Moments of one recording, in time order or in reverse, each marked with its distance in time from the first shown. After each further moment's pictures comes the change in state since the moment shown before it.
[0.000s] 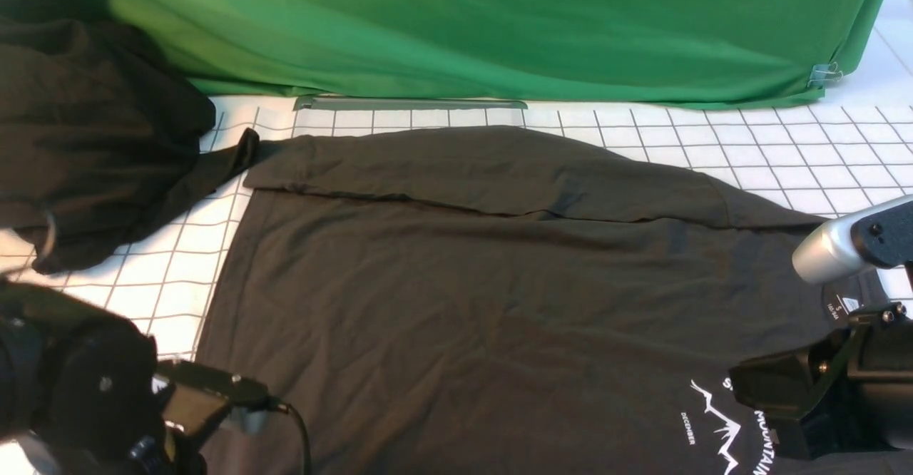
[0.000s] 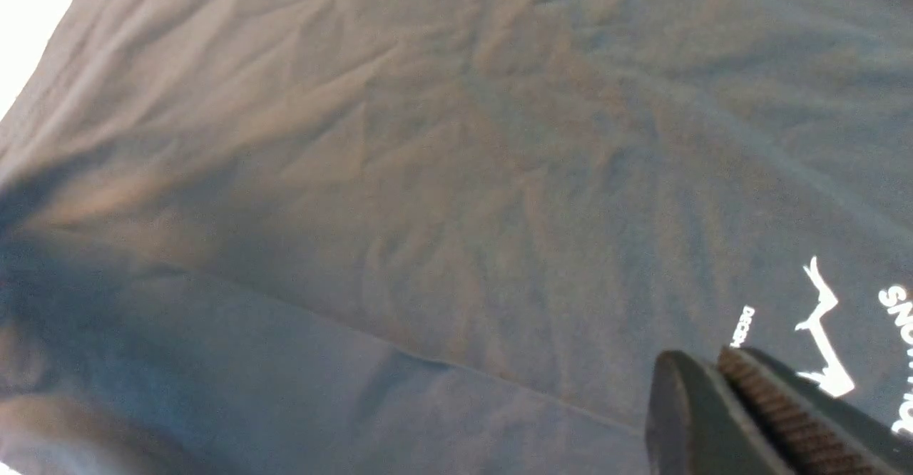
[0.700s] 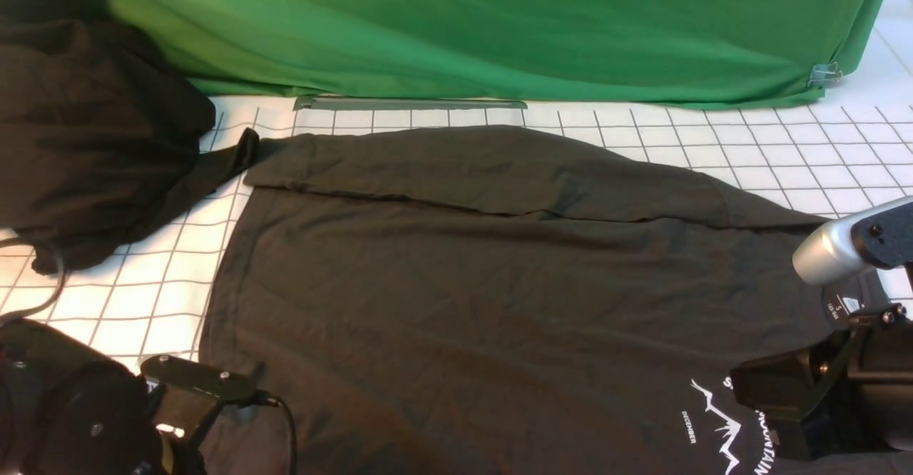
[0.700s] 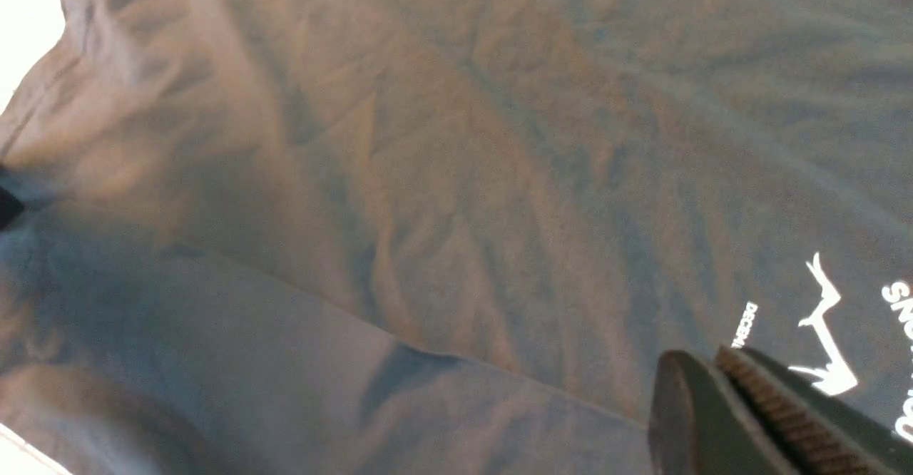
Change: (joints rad) right arm 0.000 0.000 0.001 0.001 0.002 0.000; left arm 0.007 0.028 0.097 0.055 -0.247 -0.080
